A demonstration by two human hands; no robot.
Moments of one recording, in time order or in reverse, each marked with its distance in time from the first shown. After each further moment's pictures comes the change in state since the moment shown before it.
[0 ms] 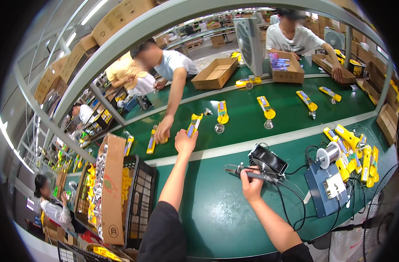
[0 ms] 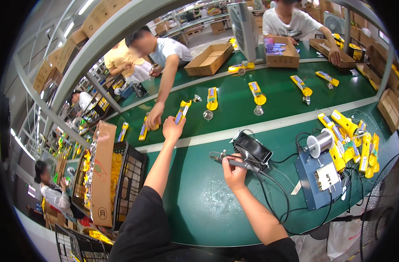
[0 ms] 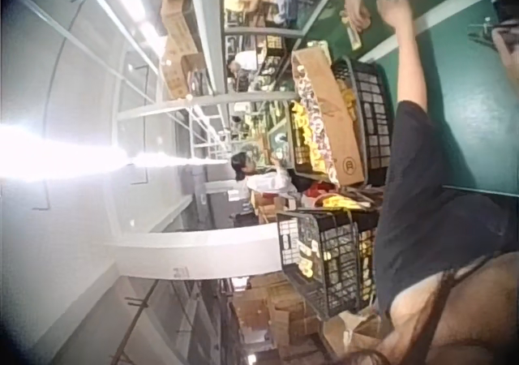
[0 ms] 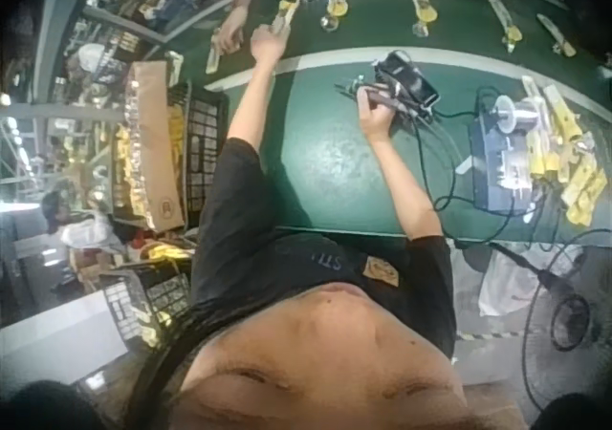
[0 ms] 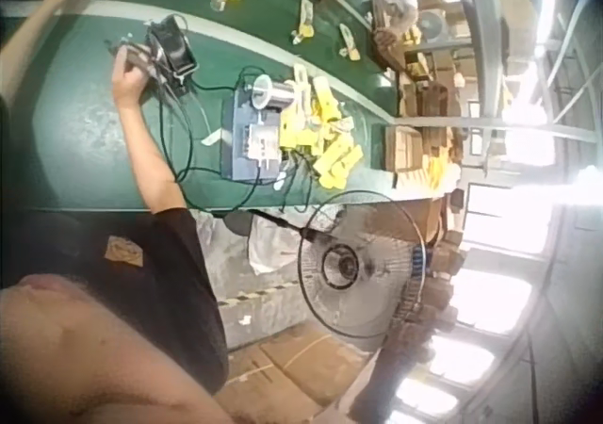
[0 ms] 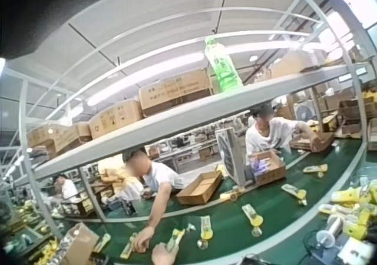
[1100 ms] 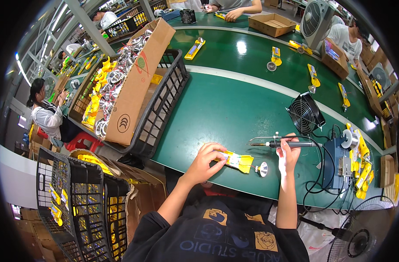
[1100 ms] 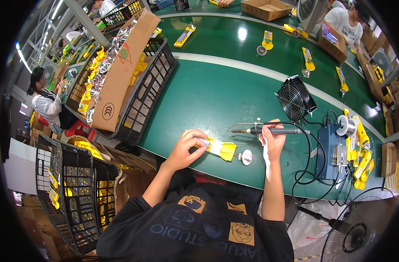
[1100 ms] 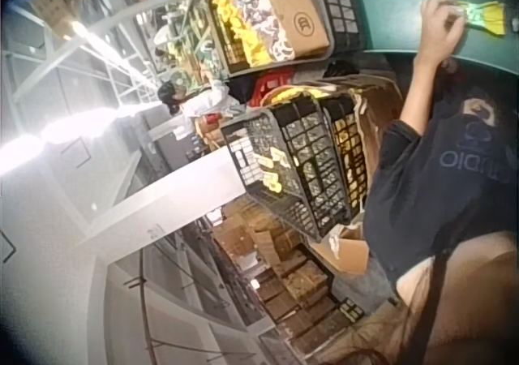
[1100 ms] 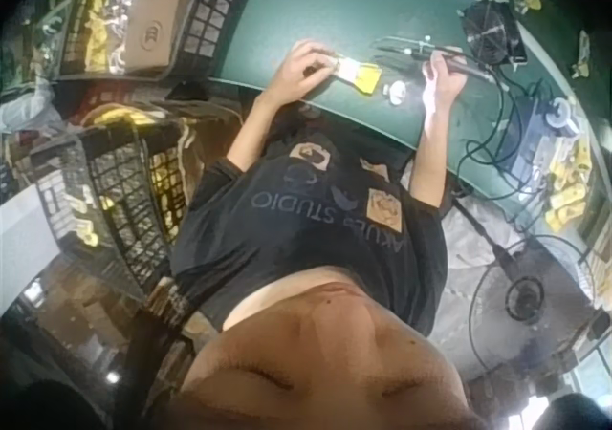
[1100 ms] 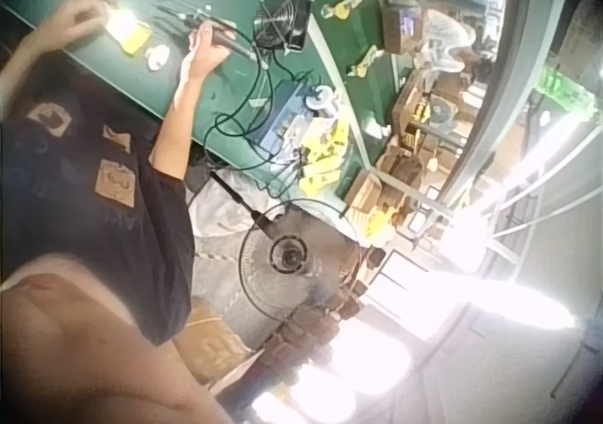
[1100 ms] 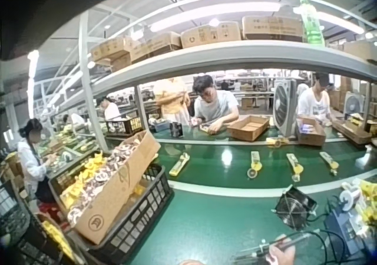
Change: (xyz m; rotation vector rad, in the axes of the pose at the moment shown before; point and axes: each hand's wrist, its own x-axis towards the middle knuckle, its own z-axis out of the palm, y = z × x) left_hand -0.312 -0.013 -0.187 -0.649 -0.362 0.203; right_hand -0.057 -0.069 -0.051 0.376 -0.415 0.409
